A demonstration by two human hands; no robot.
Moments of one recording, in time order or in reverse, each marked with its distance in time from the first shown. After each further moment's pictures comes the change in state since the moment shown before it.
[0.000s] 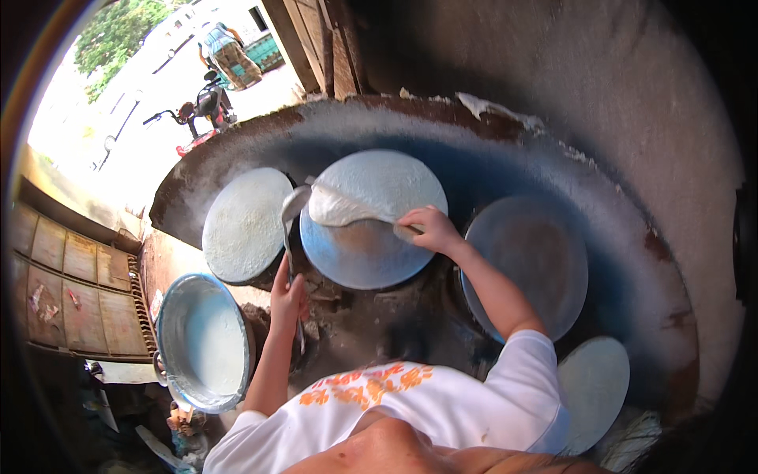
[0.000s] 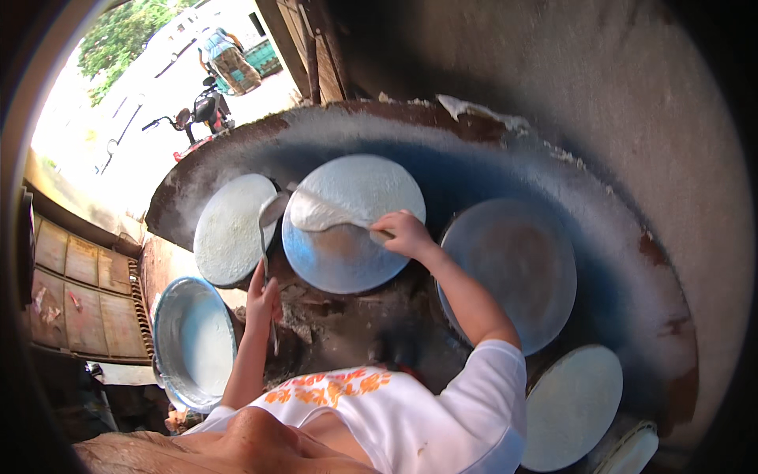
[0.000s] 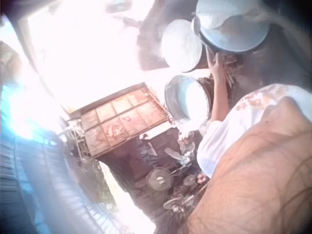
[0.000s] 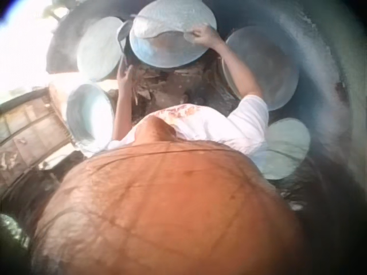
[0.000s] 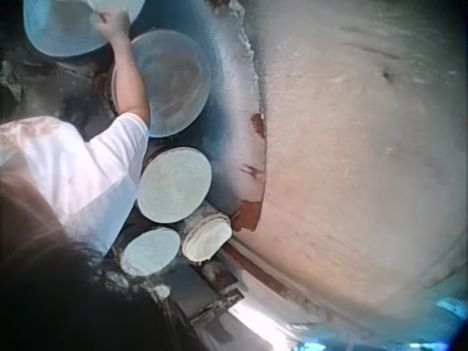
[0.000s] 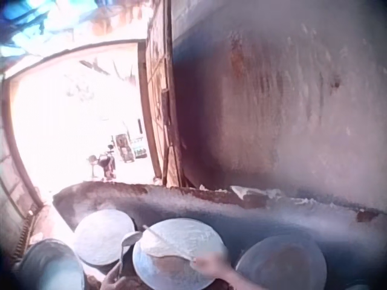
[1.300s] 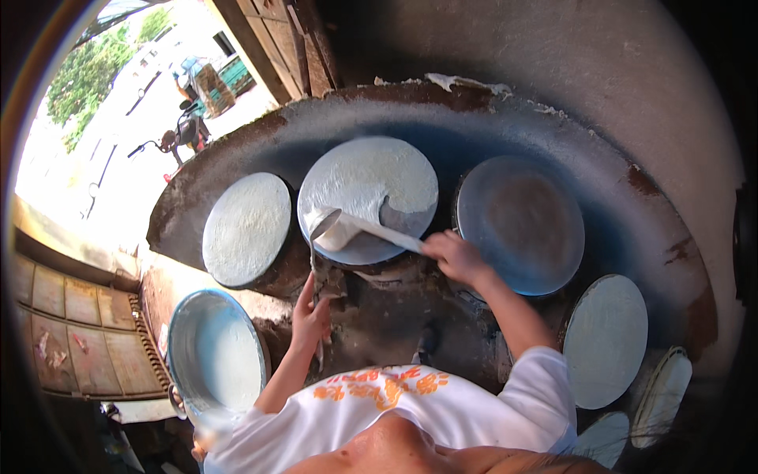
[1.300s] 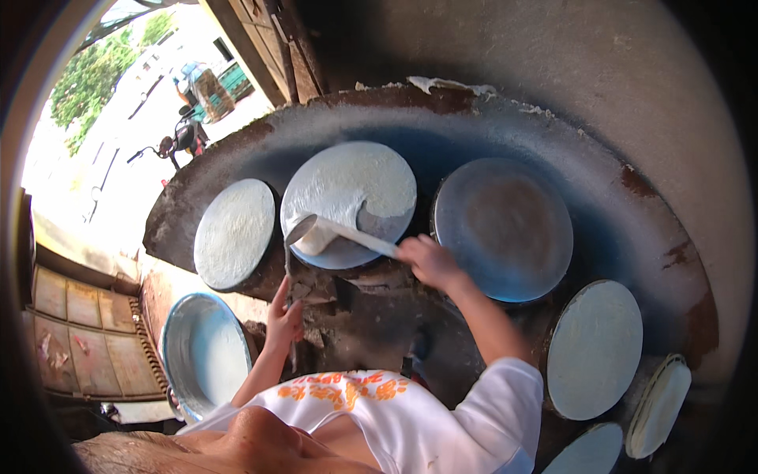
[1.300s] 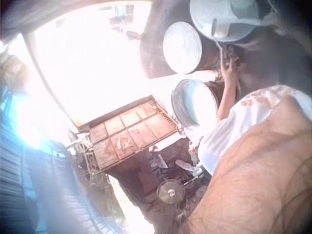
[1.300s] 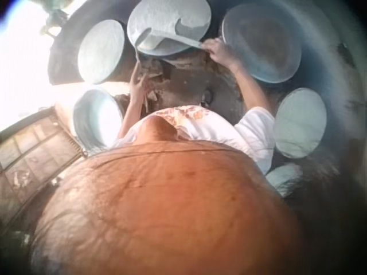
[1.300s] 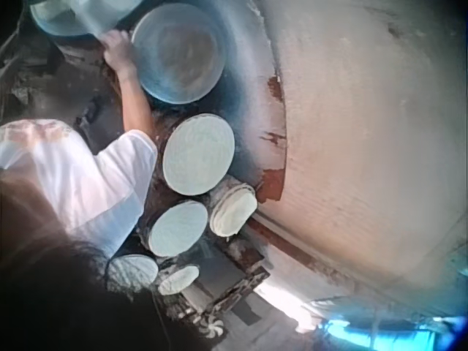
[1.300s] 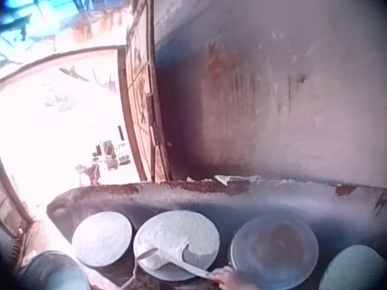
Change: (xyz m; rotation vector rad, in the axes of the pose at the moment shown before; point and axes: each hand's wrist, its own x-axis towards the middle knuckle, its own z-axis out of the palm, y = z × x) left_hand -0.068 -0.041 -0.051 0.041 -0.221 -0.085; right_hand -0.129 -0.092 0.034 -0.245 0.063 0.117
